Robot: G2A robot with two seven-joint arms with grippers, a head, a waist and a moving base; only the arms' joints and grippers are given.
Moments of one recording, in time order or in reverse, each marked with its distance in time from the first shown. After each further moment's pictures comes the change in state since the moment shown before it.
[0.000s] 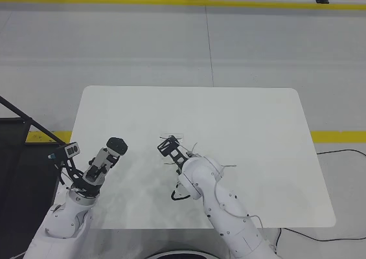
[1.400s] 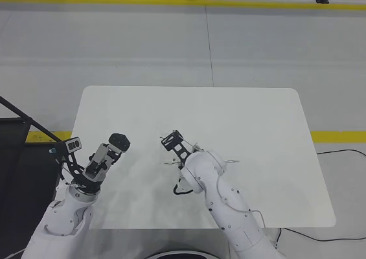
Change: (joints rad) left arm -0.019 0.004 0.005 -0.042 -0.057 0.054 -0.043; right arm 0.034 -0.003 0.025 0.022 0.000 0.005 0.019
